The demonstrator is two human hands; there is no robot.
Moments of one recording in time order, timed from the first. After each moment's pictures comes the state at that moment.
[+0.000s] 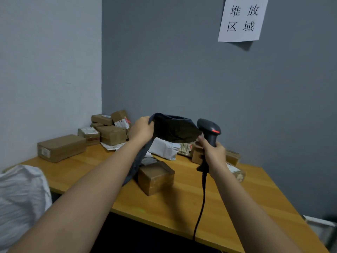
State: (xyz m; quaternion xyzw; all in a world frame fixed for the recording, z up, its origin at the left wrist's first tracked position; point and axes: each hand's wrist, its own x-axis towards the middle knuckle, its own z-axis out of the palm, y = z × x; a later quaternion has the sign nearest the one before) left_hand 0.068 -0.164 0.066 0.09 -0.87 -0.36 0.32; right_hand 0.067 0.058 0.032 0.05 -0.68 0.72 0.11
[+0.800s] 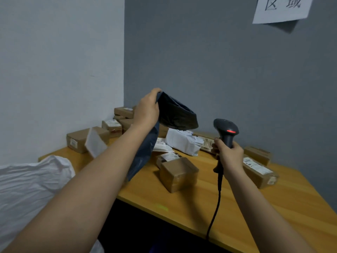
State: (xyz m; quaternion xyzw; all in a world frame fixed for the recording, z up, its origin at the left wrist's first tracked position) left_hand 0.083 -0.219 0.087 0.03 -0.84 -0.26 0.48; right_hand 0.038 0.016 0.006 0.04 -0.70 0.71 0.12
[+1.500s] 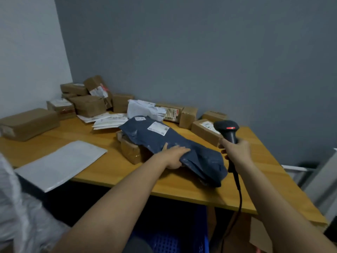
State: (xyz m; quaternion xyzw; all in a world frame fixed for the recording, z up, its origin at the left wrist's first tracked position) left_hand 0.033 -0.037 -0.081 -0.18 -0.97 -0.08 -0.14; right_hand 0.051 0.172 -0.057 -0.09 -0.79 0.59 0.14
